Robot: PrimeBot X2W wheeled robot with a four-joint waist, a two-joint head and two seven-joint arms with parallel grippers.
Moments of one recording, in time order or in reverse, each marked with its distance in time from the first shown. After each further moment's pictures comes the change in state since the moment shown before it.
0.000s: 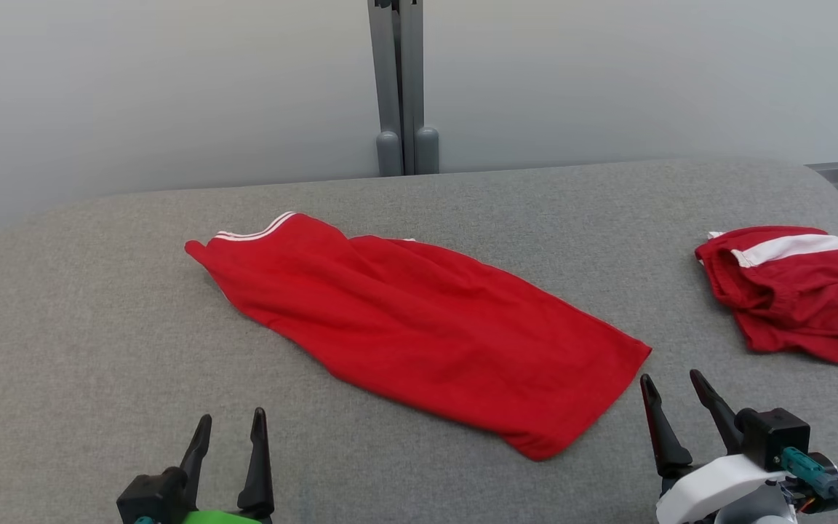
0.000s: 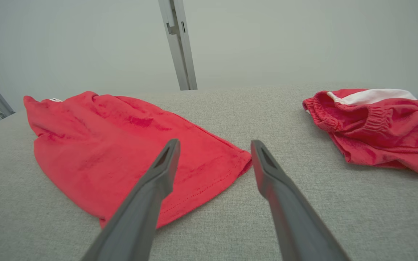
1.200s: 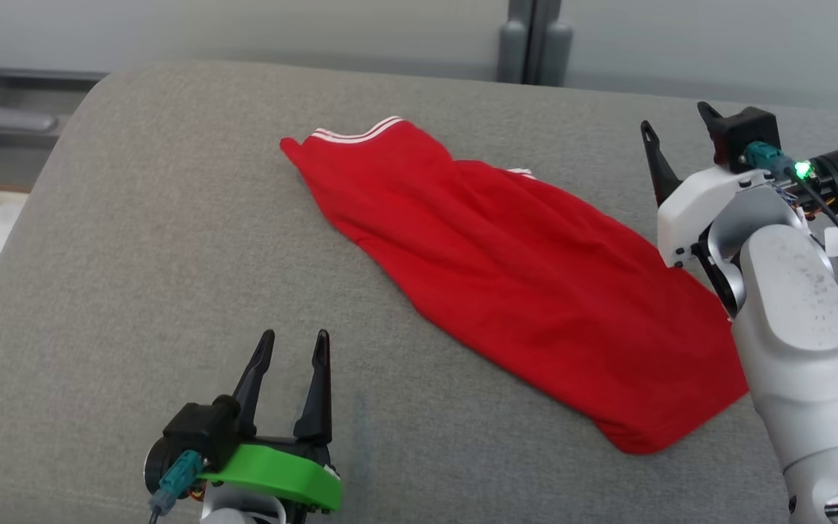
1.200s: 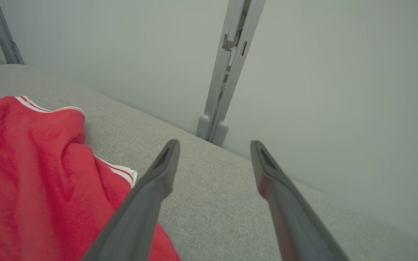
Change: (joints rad) left arm -0.131 -0.003 -0.159 -0.082 -0.059 0.016 0.000; right arm -0.720 -0.064 0.001 0.338 -0.308 0.000 0.205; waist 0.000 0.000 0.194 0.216
